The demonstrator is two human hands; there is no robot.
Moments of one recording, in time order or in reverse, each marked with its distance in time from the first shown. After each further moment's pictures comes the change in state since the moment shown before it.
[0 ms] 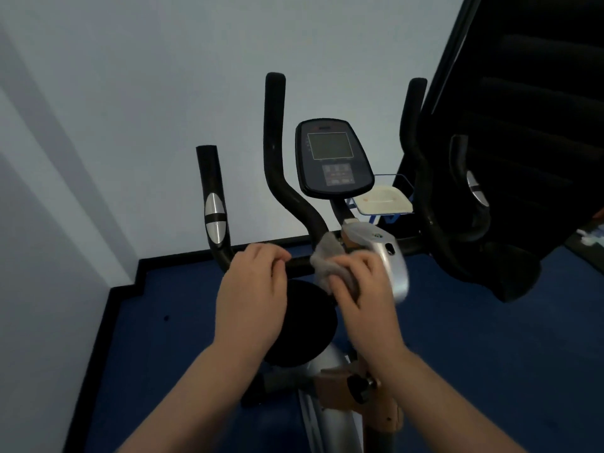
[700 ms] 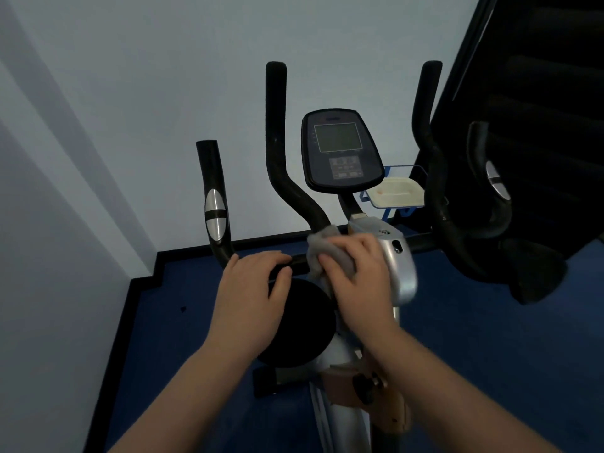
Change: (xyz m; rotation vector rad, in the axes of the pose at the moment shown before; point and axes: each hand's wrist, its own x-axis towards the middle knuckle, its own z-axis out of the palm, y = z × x) left_hand 0.001 -0.008 0.002 0.060 -0.133 -0.041; right_hand 0.029 -0.004 0.009 0.153 0.010 0.042
